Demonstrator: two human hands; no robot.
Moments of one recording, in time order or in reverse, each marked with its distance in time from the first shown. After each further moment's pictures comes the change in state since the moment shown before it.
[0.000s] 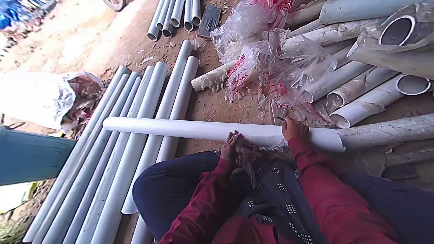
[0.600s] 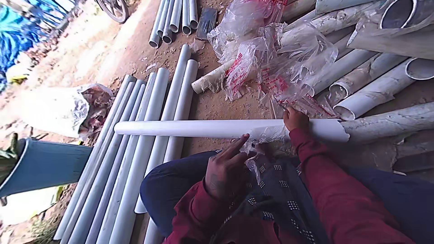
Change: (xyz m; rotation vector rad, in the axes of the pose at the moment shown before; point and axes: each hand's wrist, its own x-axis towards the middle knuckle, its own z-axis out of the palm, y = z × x) left_hand -0.021 0.127 -0.106 0.078 0.099 0.575; right_hand 0.023 0.016 0.011 0.181 0.143 0.016
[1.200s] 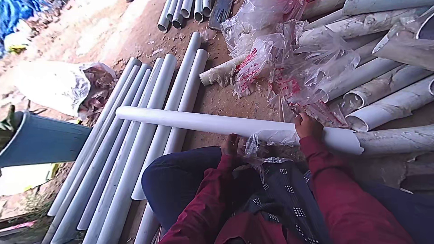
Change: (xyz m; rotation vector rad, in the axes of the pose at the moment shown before) left_hand -0.064 -0.128 0.108 -0.125 -0.013 -0.959; right_hand -0.007 -0.007 -0.004 -0.049 -0.008 -0.014
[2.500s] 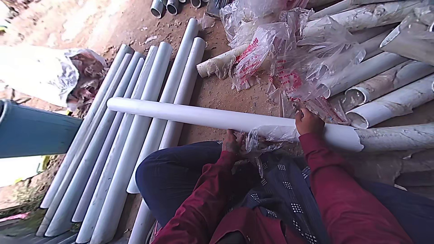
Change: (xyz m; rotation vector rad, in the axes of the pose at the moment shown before) left_hand 0.003 0.018 -0.001 0.239 -0.255 -0.214; right_hand 0.000 0.007 0.013 -0.031 0.124 -0.044
